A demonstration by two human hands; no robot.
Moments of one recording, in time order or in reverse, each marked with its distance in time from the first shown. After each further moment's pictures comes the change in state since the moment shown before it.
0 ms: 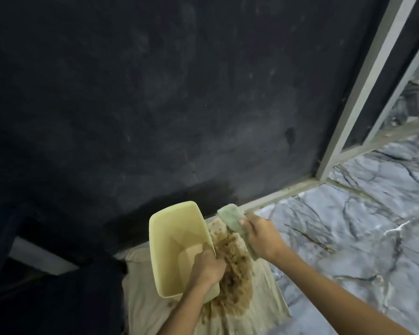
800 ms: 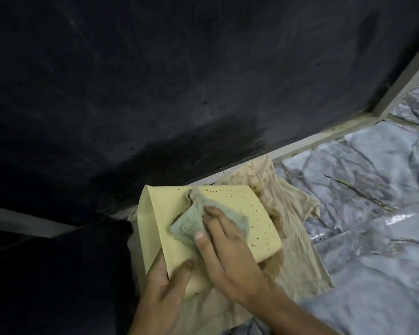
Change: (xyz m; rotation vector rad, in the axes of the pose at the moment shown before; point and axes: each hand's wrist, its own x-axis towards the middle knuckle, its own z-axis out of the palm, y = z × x) left_hand -0.013 -0.123 -0.040 -0.476 0.143 0.131; right_hand -0.036 -0.022 0.168 0.245 -0.116 -0.183
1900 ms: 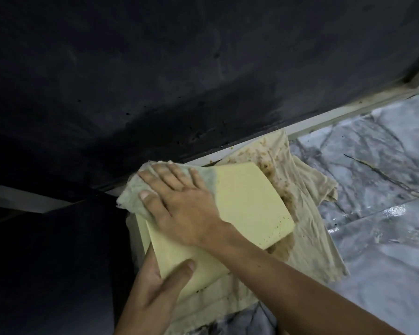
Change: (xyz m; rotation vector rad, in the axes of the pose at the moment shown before) left_hand 0.001 -0.025 -0.008 -0.163 -0.046 -0.058; right_hand 0.084 -0.027 0.056 -0.288 -0.248 -0.151
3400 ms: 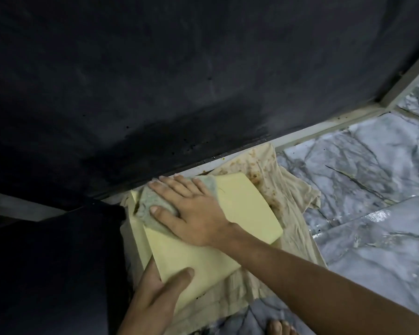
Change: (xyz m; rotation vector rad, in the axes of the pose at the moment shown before) left_hand -0.004 -0.007 -0.003 0.010 -0.010 -0.155; right_hand -0.009 0.025 -0.010 -0.023 -0.020 -0.010
